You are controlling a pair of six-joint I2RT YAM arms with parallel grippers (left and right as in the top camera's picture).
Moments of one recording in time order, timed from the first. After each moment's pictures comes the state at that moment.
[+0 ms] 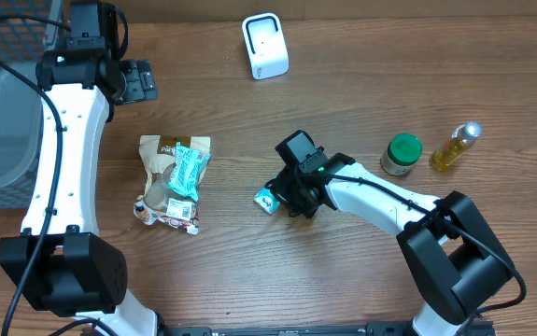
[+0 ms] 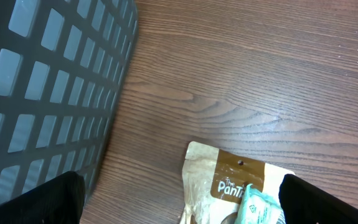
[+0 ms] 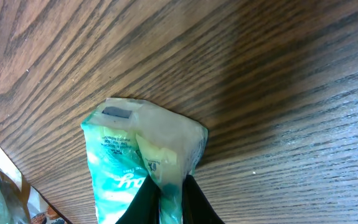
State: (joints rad) left arm 0.03 1.81 1.79 -1.05 -0.23 -0.18; right arm 0.63 1.85 1.07 -0.49 -0.20 1.29
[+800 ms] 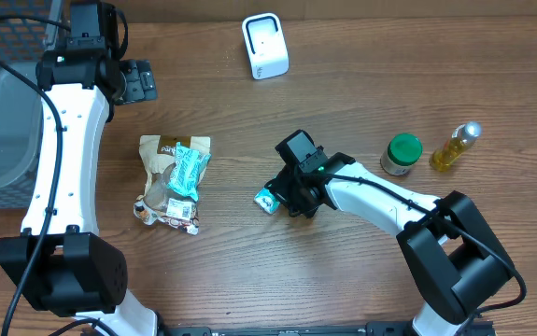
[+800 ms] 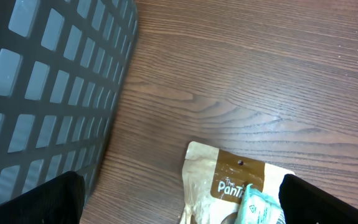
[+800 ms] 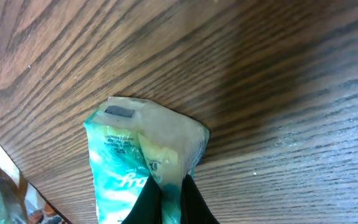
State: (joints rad) left arm 0.03 1.81 1.79 -1.05 -0.23 -0.18; right arm 0.63 1.85 1.08 -0.49 -0.20 1.26
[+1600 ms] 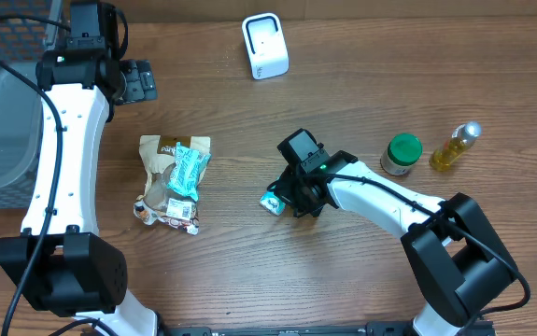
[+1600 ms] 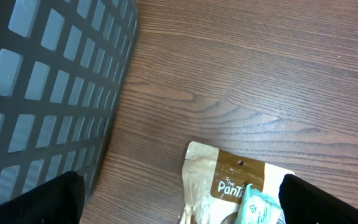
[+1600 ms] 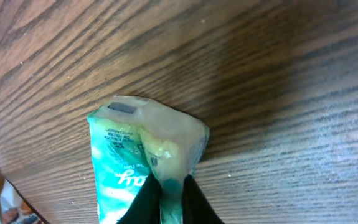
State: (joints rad) left arm 0.03 1.81 1.79 -1.05 -0.23 -0.18; right arm 0.63 1.83 1.08 -0.54 -0.17 1.17
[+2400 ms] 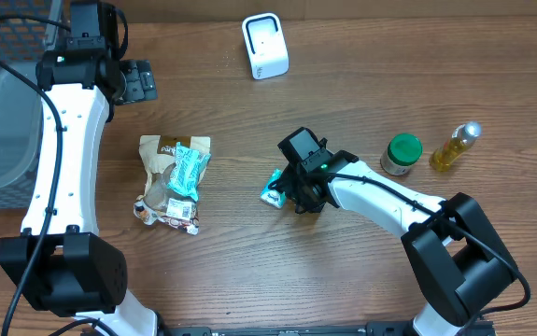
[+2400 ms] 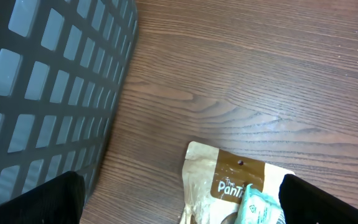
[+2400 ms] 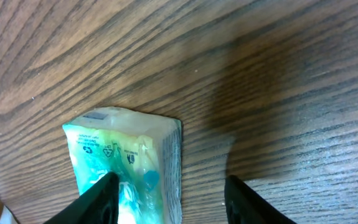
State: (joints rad) left arm 0.03 1.81 1.79 -1.05 -0.23 -0.18; right arm 0.62 1.83 1.08 -0.51 -0.08 1.17
